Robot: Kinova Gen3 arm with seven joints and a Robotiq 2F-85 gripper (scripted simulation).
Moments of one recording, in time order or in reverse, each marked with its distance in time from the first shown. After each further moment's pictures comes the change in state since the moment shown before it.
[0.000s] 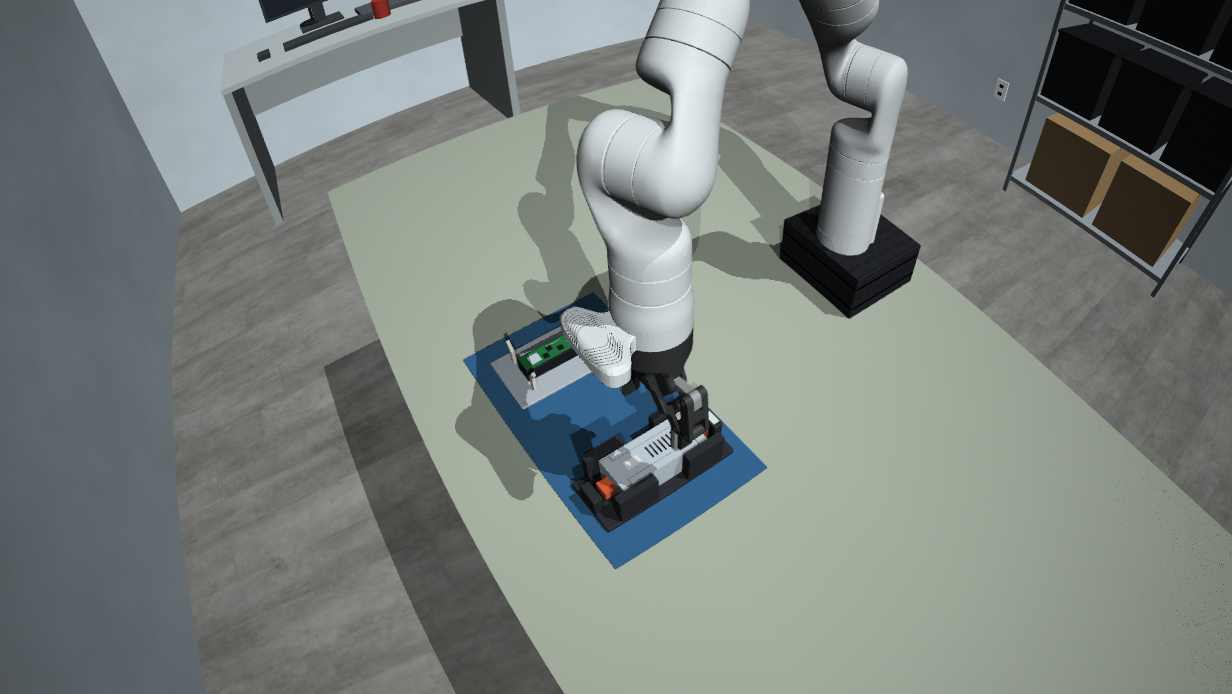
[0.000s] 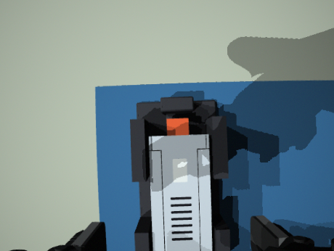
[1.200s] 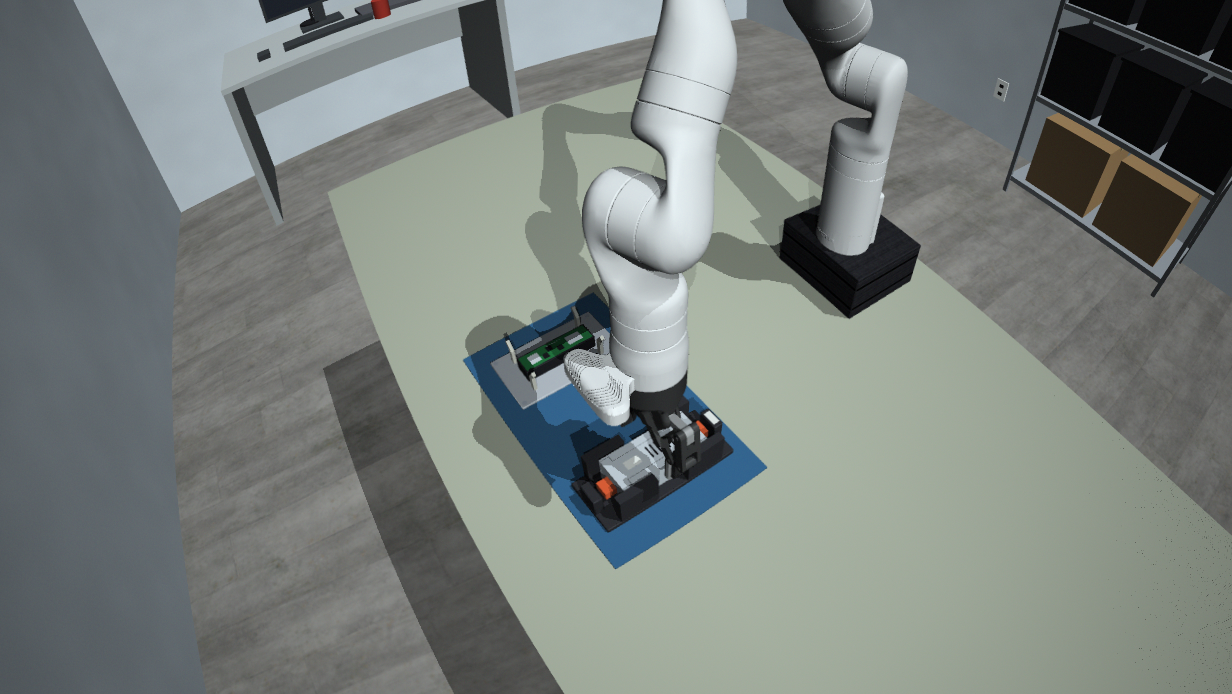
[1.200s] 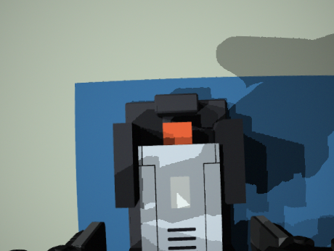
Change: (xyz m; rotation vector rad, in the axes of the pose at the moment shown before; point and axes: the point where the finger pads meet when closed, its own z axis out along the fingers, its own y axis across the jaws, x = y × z) arm 0.006 0.002 0.057 0.006 0.023 0.001
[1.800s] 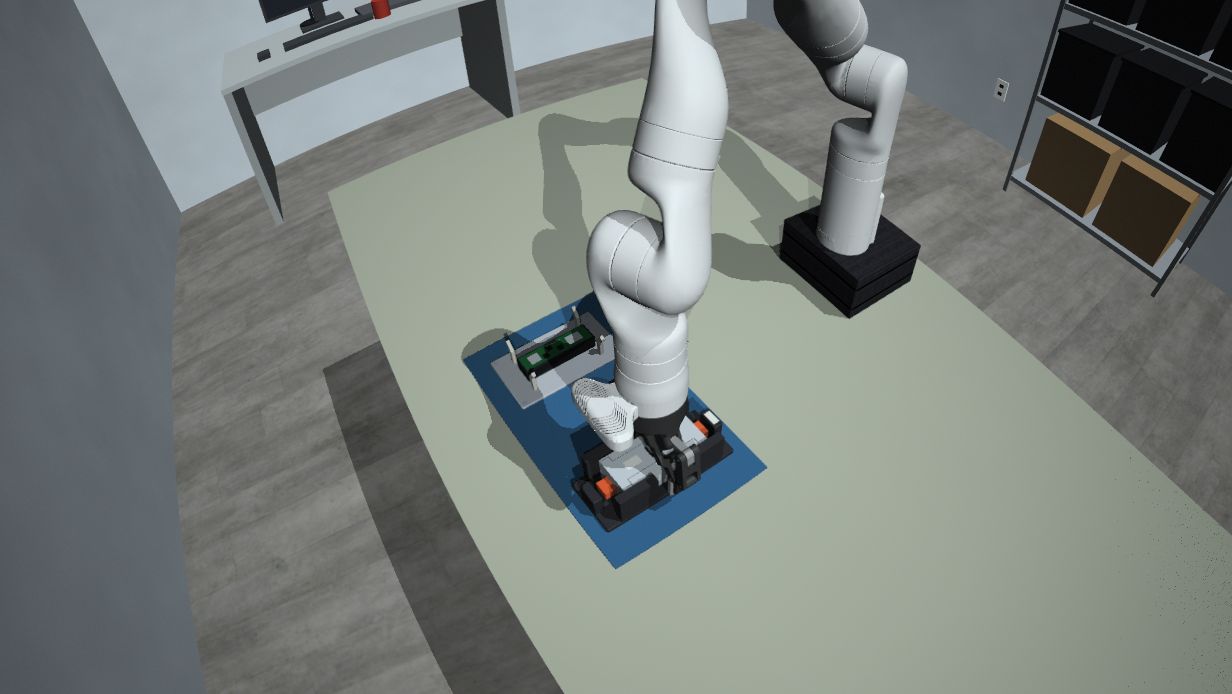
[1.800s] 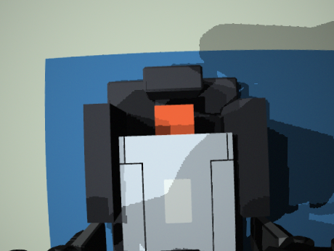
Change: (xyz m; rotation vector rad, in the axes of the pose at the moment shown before) arm -0.007 0.003 0.046 -0.005 -0.017 0.000
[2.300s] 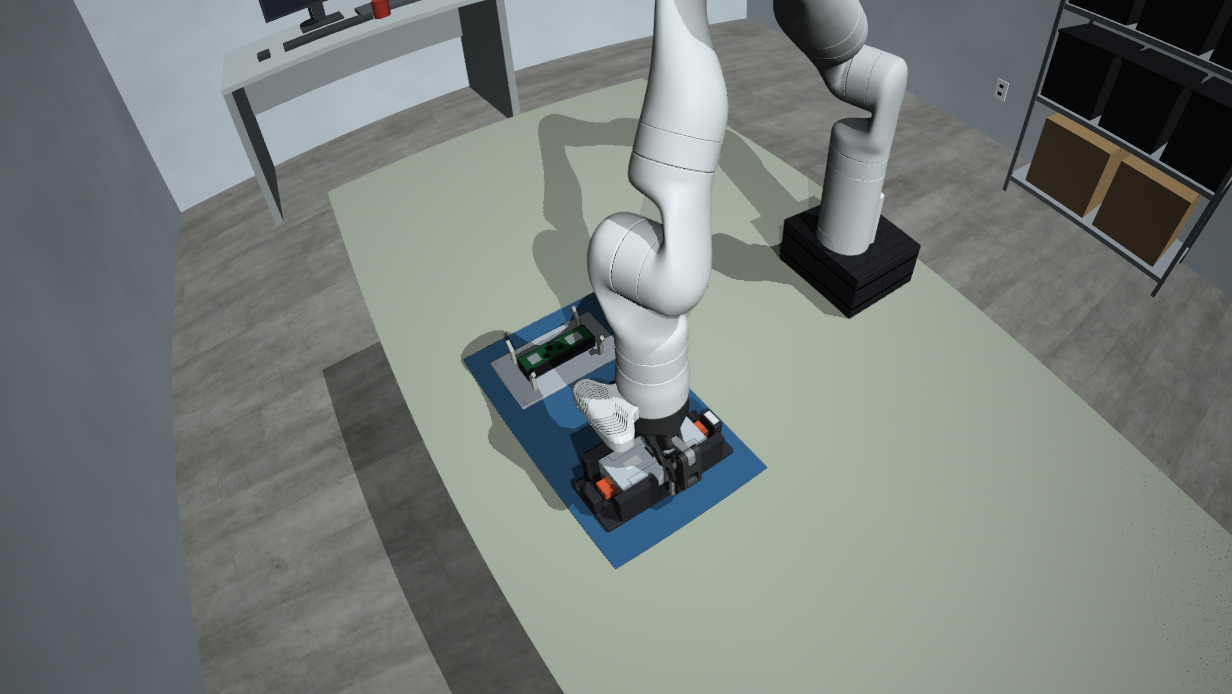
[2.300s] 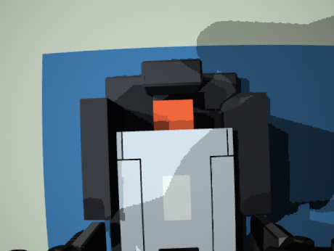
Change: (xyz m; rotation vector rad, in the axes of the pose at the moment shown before) arm -0.002 0.001 0.002 -0.002 -0.006 0.000
